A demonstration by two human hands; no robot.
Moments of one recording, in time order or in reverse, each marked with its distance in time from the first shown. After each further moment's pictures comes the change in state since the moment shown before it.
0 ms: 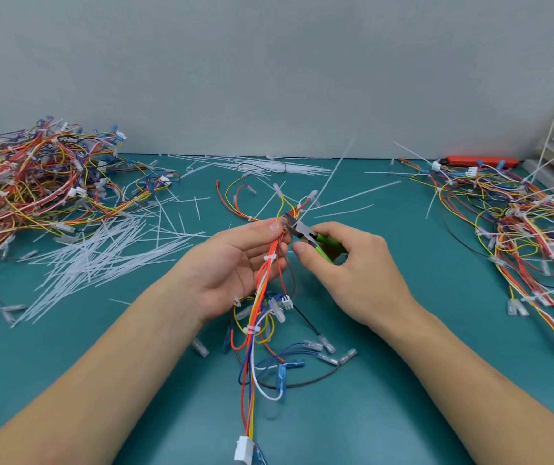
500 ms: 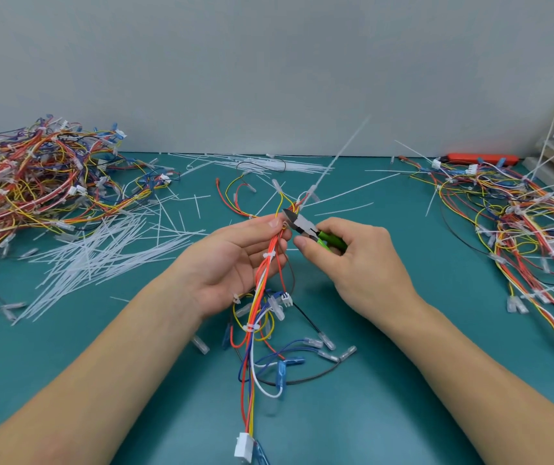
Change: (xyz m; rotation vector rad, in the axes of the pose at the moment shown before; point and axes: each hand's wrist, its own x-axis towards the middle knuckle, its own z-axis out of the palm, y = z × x) left_hand -0.001 0.001 -0.001 -0.004 -0.002 0.000; right_hand 0.004 -0.001 -0.005 0.011 -0.007 0.002
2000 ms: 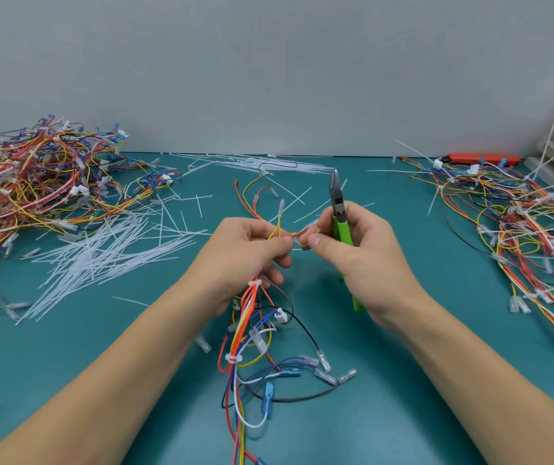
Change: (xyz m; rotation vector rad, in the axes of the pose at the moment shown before) left_hand 0.009 -0.007 -0.001 0.704 0.170 0.213; right_hand -0.003 -0.031 -0.004 0.562 -0.034 0.170
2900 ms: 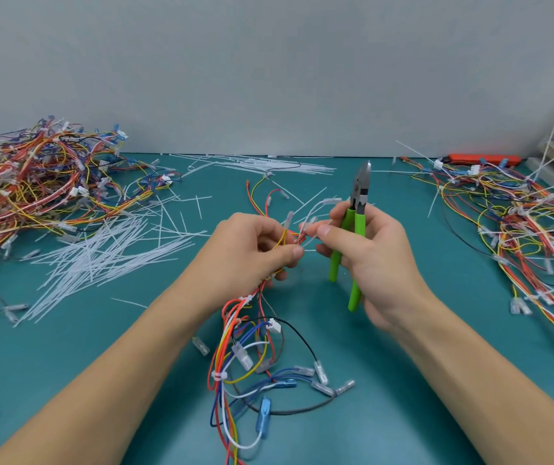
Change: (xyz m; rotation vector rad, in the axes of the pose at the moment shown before) left_hand -0.001 0.002 -0.004 0.339 -0.035 0.244; right_hand 0.001 -0.002 0.001 0.190 0.119 0.085
